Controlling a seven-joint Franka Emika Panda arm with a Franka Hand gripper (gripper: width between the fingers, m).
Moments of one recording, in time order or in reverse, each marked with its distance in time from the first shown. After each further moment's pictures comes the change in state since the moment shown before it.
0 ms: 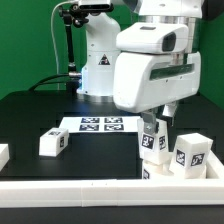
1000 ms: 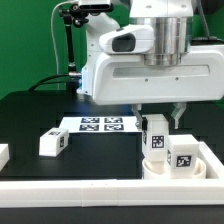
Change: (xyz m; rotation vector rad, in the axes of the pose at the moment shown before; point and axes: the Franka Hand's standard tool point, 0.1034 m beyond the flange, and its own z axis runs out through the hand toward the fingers) arm -0.005 -0.003 0.000 0.079 -0.017 0.823
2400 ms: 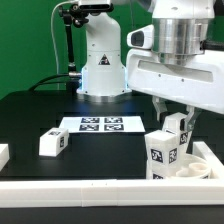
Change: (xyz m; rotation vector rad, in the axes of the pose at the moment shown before) arm -0.015 -0.032 0.002 -0.004 -0.005 0.966
